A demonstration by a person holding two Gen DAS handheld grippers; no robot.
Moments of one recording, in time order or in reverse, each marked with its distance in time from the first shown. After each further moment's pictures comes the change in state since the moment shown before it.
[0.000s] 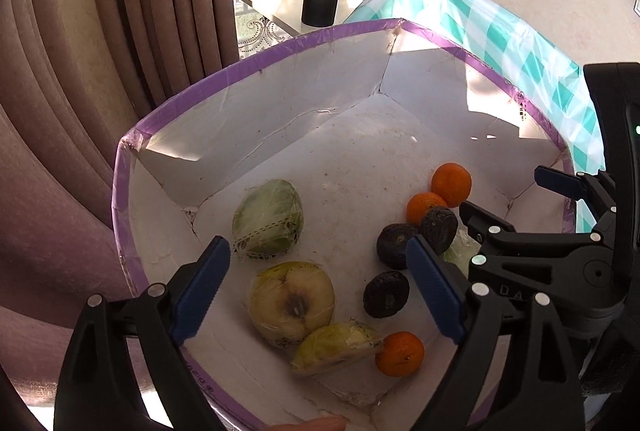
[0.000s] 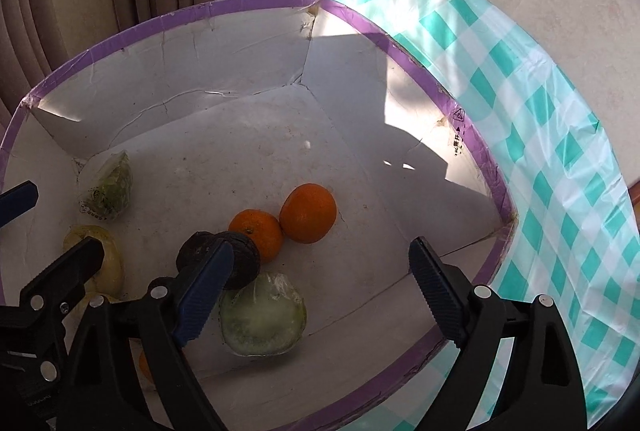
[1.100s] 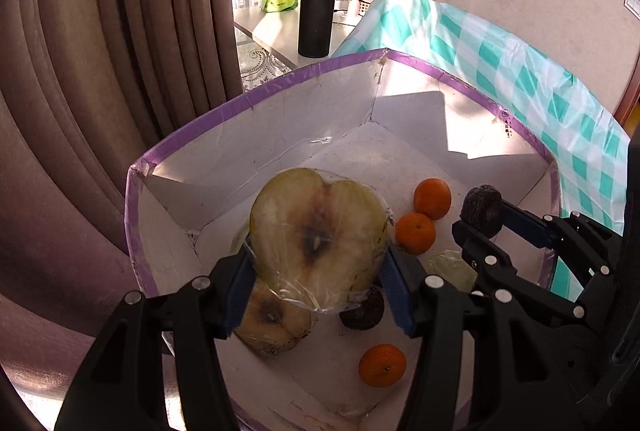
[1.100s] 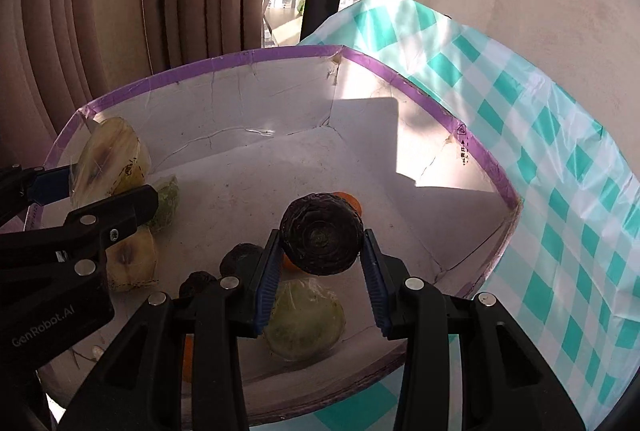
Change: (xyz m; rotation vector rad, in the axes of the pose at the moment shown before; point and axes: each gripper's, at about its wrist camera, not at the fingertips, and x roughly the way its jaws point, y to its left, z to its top) left arm -0.020 -0.014 0.000 0.025 -0.097 0.041; right arm -0.023 0.014 -0.031 0.001 -0.196 0.080
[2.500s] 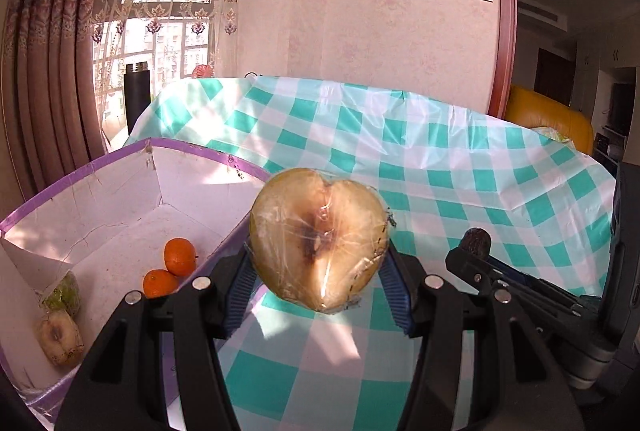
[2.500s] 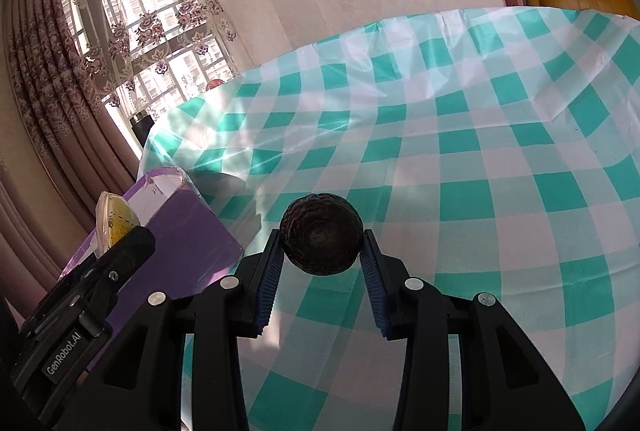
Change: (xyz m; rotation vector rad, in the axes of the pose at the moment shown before) left arm -0.045 -0.196 -0.055 0.220 -0.383 -0.322; right arm -0.091 -0.205 -0.164 0.685 -0.339 -0.025
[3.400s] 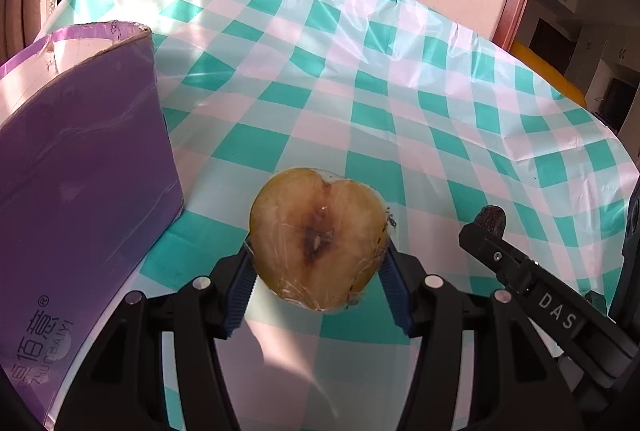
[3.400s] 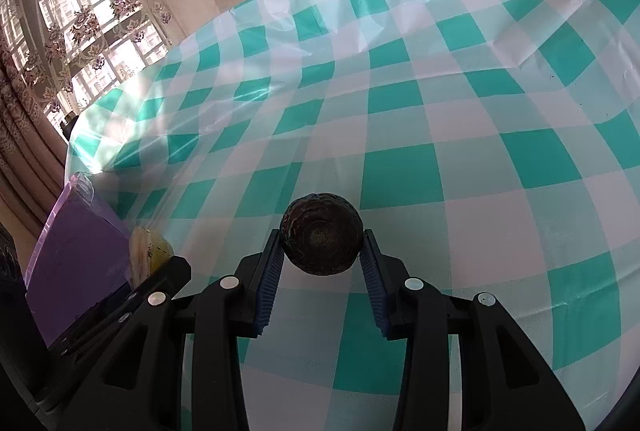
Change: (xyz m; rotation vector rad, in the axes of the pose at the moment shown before) left arm 0.132 -0.038 -0.043 -0.057 0.291 -0.140; right arm 0.058 -0.079 -0.010 0.138 0.119 -0.154
